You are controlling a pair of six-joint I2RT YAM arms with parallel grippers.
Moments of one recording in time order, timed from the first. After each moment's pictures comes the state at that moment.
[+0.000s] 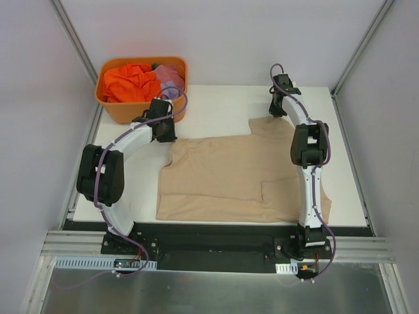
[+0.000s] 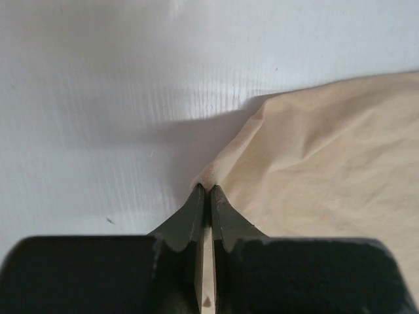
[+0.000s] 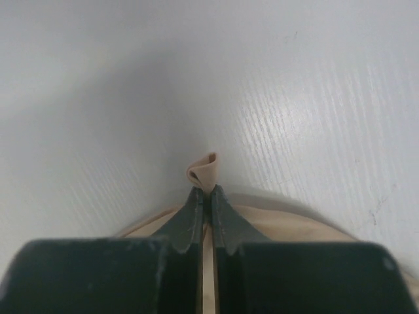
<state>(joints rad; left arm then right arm) -0.28 1.74 1.22 -0.42 0.04 -0.34 0.13 2.54 2.30 -0.76 0.26 0.40</state>
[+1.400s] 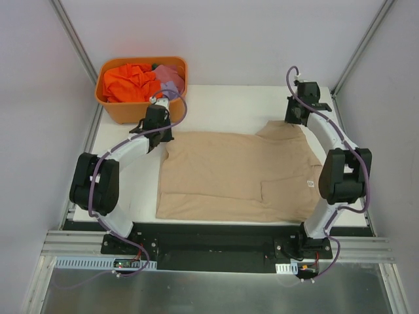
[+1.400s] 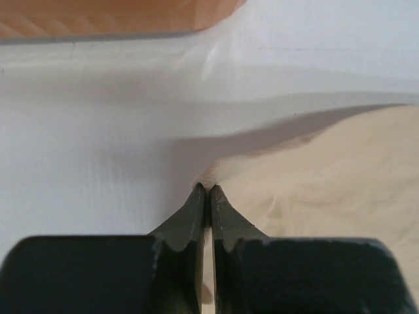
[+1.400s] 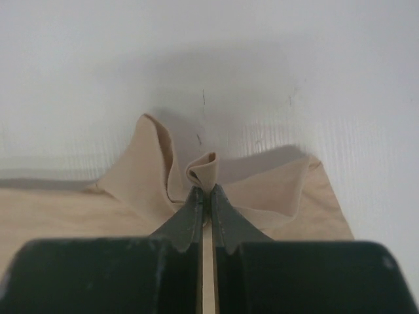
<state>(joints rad) -0.28 1.66 1.08 -0.14 -0.10 -0.26 0.08 1.82 1.52 -0.49 0.07 0.15</state>
